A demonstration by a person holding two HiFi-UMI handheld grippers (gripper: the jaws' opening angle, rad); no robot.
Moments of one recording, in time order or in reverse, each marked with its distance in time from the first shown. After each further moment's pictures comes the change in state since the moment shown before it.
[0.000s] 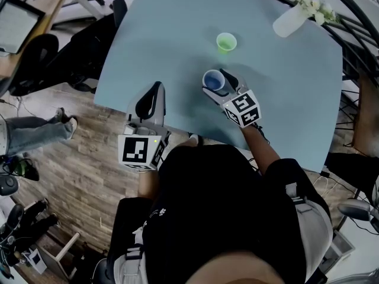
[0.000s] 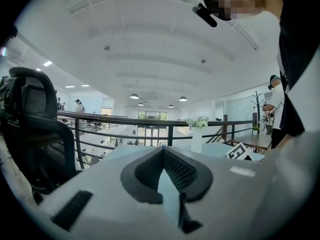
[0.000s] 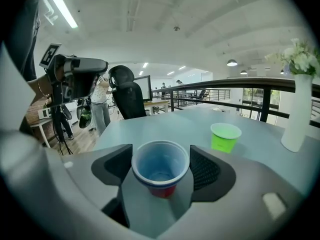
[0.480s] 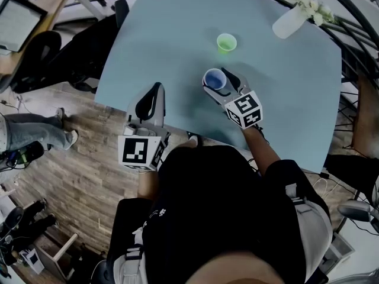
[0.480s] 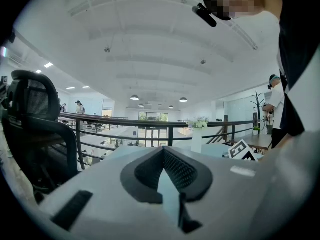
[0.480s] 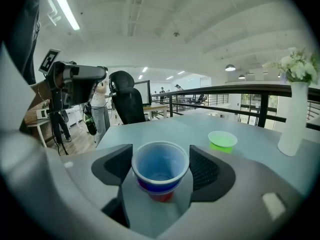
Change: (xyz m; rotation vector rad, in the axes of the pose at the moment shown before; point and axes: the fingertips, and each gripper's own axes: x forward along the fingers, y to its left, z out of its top) left arm -0.011 -0.003 0.003 0.001 -0.013 0.010; right arm -0.013 0.003 0.018 -0.006 -0.053 -0.019
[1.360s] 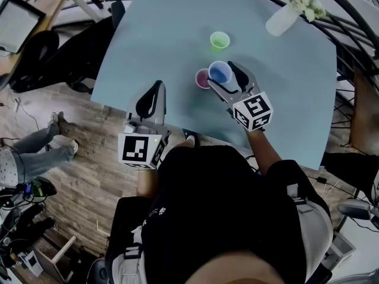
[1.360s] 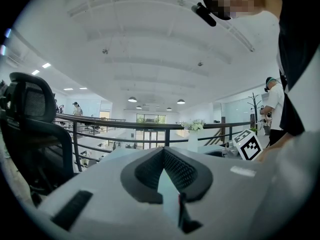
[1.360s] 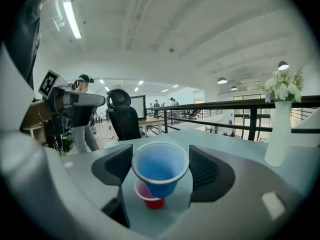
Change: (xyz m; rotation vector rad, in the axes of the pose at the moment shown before) left arm -0.001 -0.027 0.006 0.010 -0.023 -0.026; right arm -0.054 -0.012 0.051 0.009 -0.164 -0.061
